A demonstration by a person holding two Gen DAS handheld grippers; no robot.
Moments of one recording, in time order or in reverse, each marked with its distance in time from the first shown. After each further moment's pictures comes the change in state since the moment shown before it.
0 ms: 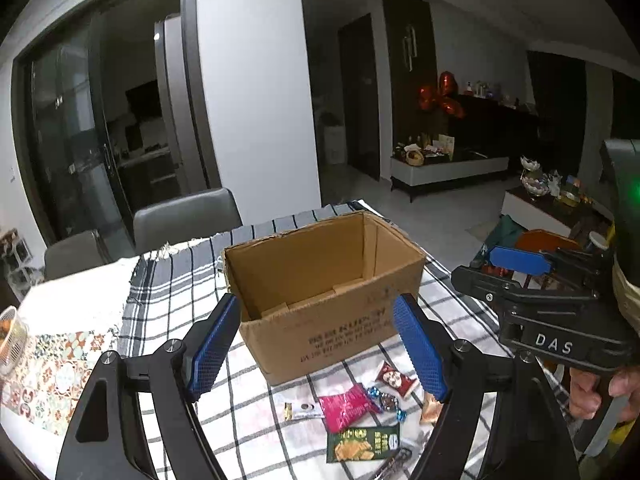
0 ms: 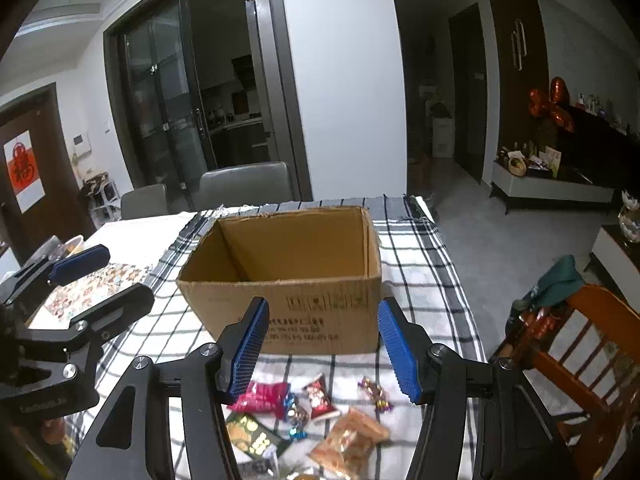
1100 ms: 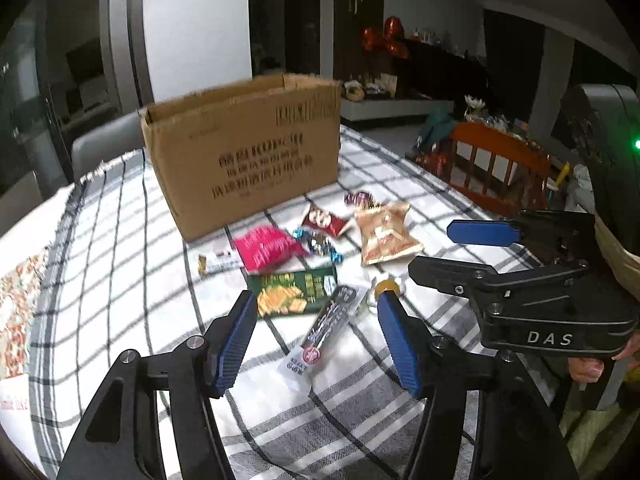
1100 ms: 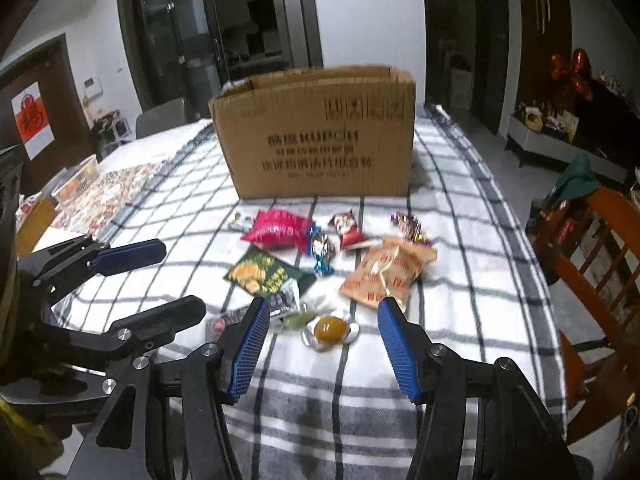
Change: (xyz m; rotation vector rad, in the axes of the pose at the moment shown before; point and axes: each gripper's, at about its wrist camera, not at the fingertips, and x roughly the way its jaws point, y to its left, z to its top) left arm 0.006 -0.033 -0.151 0.044 0.220 -0.226; right arm -0.002 0.023 -0.151 -0.051 0.223 0.038
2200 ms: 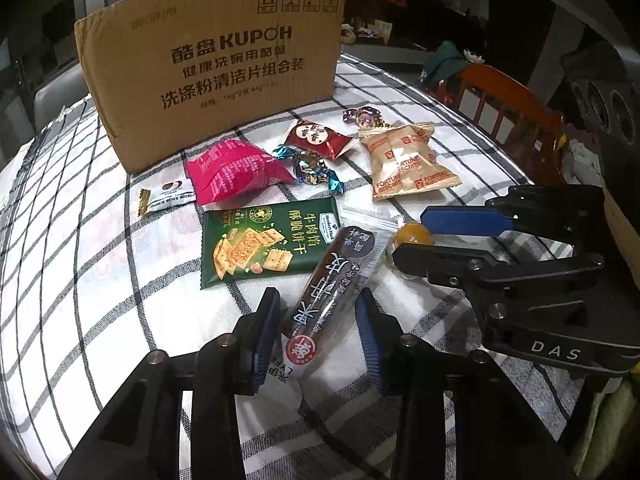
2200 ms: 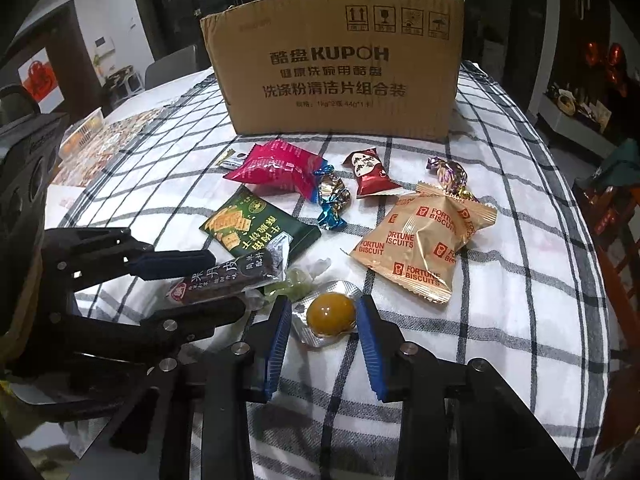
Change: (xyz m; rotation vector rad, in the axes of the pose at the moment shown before) left arm 0.080 0.004 -0.019 -0.021 0.212 -0.075; right arm 0.068 -0.001 -0.012 -0.068 0.151 0.063
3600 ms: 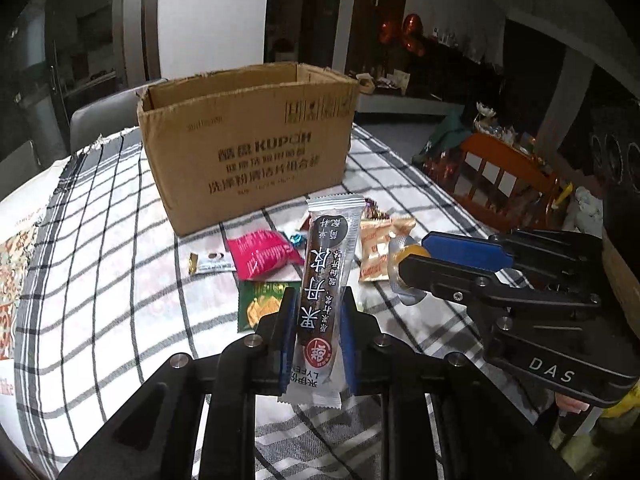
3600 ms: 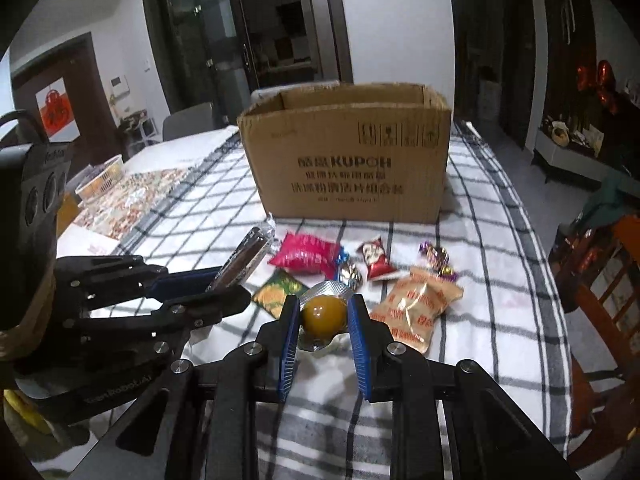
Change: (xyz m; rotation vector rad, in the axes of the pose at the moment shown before) left arm -0.082 -0.005 0.027 -0.075 -0.177 0.046; right arm -0.079 0.012 0.027 0.002 -0.203 0.025
